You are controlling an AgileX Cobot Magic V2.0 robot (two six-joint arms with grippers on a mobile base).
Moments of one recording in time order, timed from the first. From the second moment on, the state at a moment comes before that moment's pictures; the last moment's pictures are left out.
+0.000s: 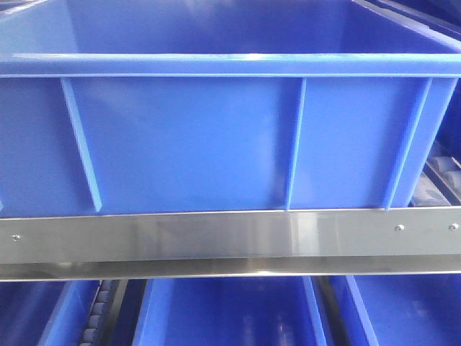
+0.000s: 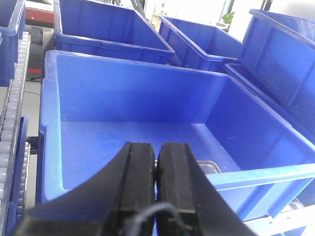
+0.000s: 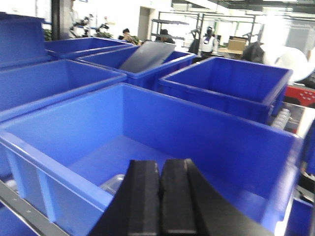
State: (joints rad) left arm -0.50 0.30 -0.51 0.15 0.25 -0.31; right arm 0.55 0.45 -0.47 -0.51 -0.02 0.41
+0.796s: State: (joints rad) left arm -0.50 0.30 -0.51 0.15 0.25 -0.31; right arm 0.07 -0.01 0.01 -0.06 -0.04 0.02
